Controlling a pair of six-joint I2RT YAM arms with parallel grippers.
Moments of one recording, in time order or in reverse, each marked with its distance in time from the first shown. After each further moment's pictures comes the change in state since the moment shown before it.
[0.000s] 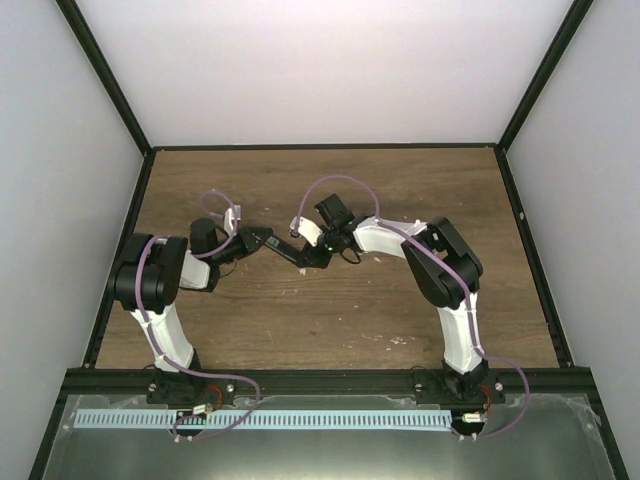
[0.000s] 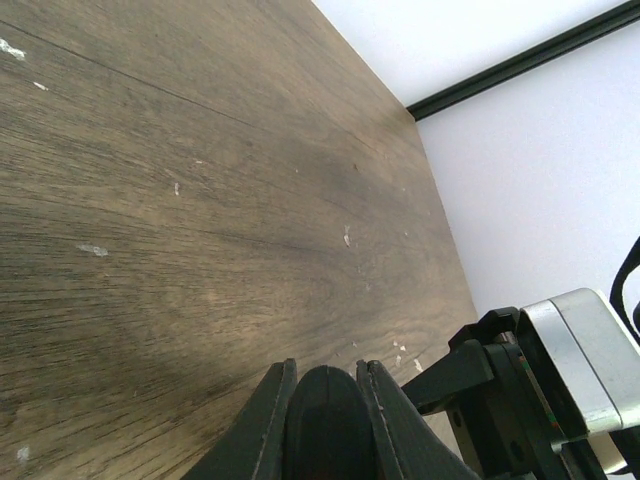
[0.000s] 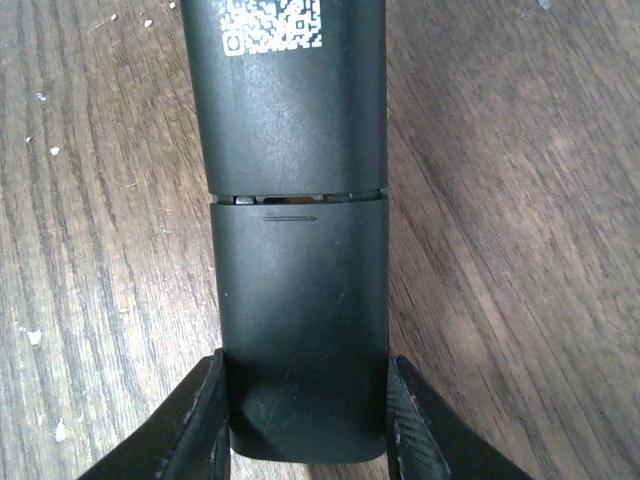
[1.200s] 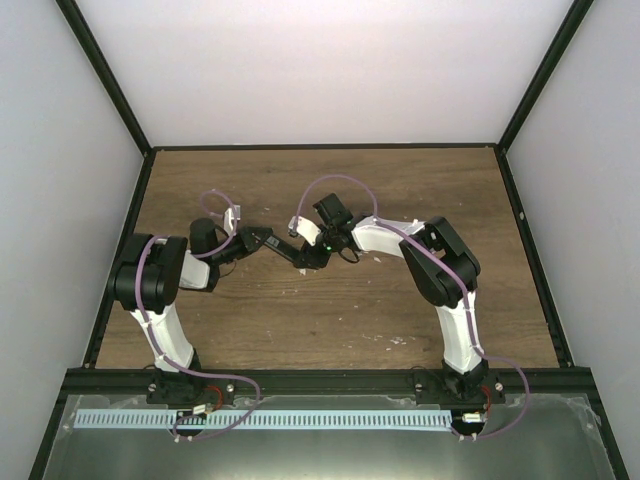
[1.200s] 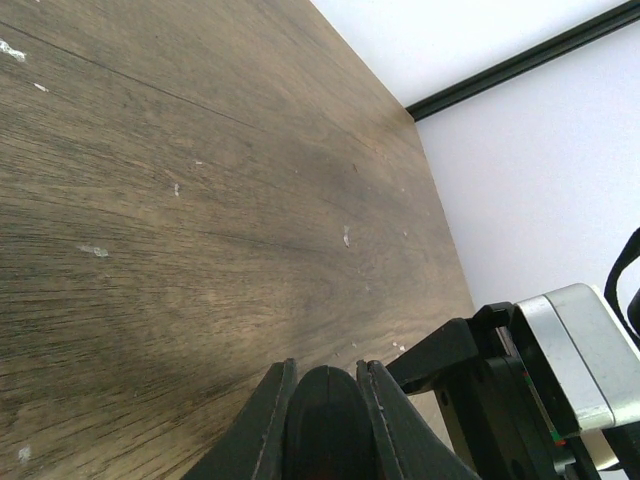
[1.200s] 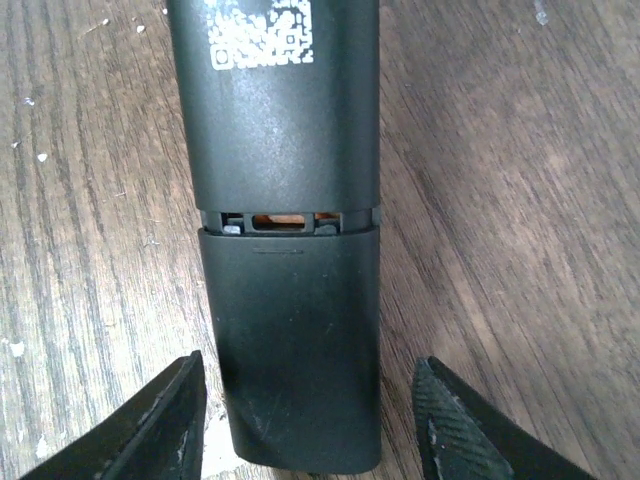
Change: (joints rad) left arm 0.003 0.000 0.000 0.001 0.000 0.000; right arm 0.003 0.023 0.026 0.001 0.006 -0.015
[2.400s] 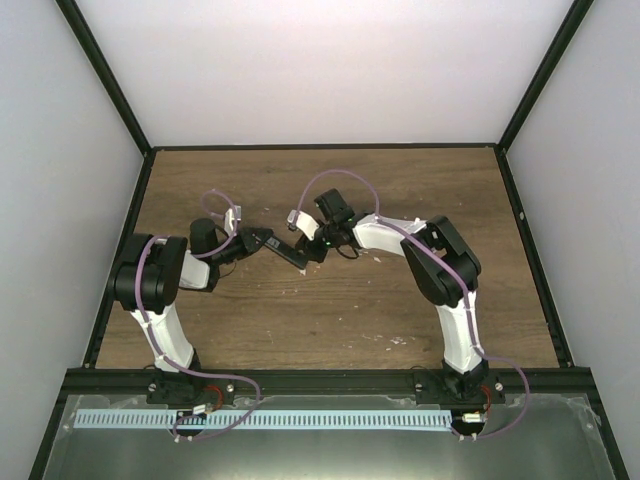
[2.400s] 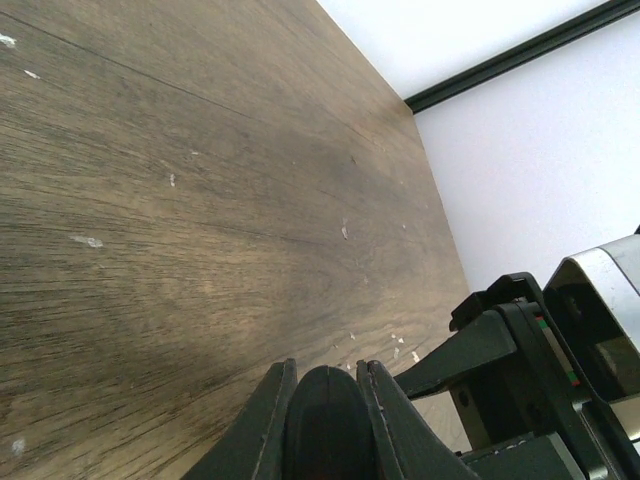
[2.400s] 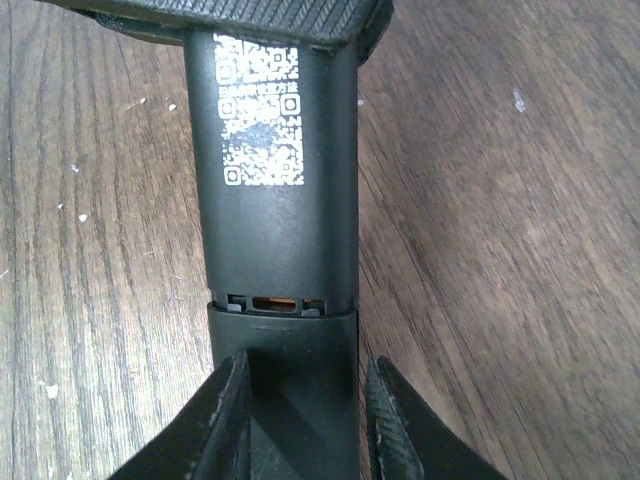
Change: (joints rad) left arm 0.000 -0.002 0.000 -0.010 0.016 0.008; right arm -0.018 -0.009 0.010 0.056 -0.066 0.024
